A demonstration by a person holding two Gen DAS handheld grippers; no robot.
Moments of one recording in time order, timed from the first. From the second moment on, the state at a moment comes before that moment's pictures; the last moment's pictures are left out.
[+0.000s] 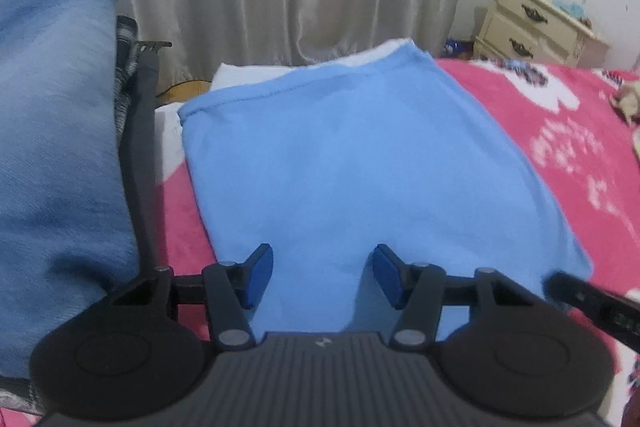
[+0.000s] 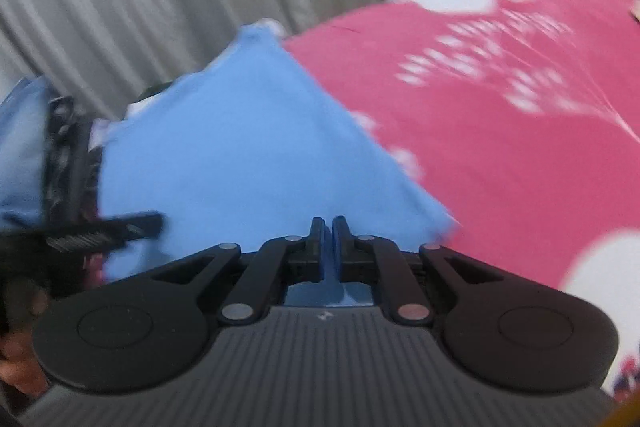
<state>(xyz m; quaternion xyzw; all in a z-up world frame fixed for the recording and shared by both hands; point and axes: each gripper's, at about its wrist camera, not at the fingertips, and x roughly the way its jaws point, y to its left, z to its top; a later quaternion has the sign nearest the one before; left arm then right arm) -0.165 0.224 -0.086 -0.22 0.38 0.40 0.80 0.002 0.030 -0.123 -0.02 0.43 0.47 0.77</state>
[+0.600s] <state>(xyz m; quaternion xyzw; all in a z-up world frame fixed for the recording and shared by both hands) -0.152 0.265 -0.094 -0.21 0.34 0.48 0.78 0.006 0.030 -0.105 -0.02 0.41 0.45 0.79</state>
